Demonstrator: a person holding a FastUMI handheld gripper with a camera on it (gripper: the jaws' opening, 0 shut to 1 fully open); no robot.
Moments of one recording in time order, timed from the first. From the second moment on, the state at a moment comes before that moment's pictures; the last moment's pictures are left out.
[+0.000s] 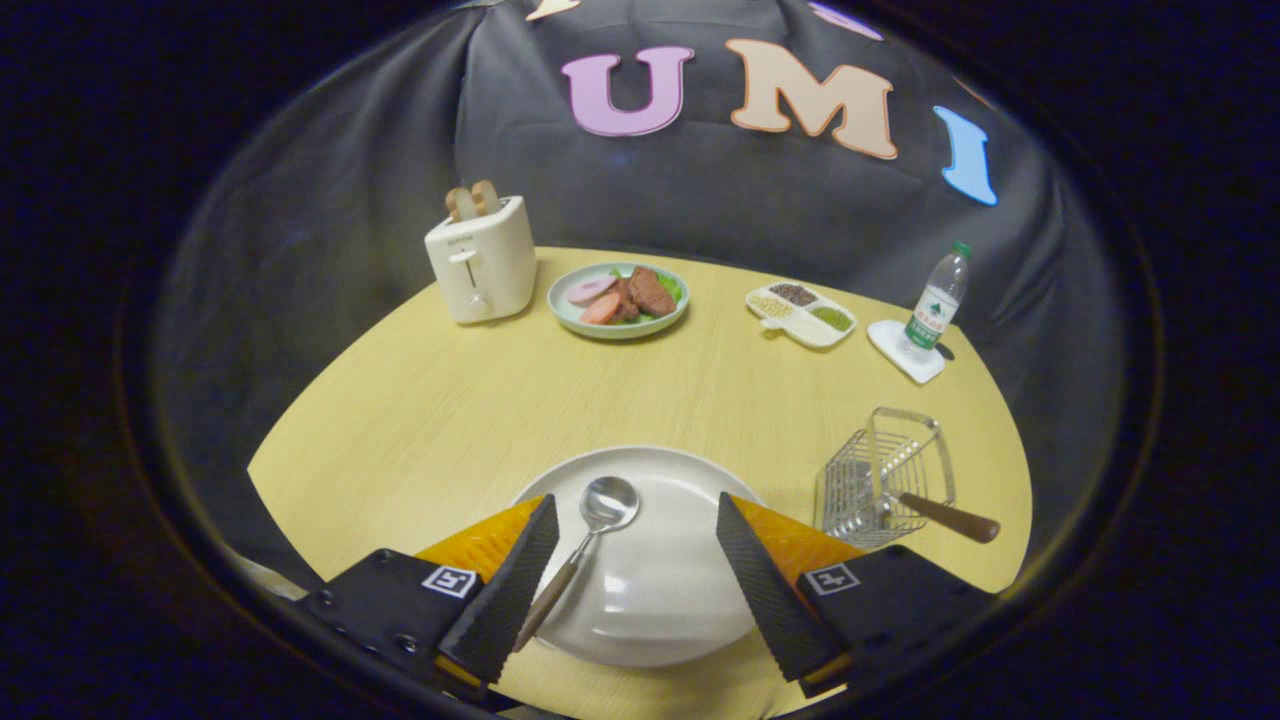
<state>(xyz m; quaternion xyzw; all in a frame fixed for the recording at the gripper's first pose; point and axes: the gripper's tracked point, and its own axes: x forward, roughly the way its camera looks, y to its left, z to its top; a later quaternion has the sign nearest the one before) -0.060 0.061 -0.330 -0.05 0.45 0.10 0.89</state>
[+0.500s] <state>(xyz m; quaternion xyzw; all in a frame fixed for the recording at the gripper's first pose) -0.098 0.083 -0.384 -0.08 0.53 0.12 0.84</state>
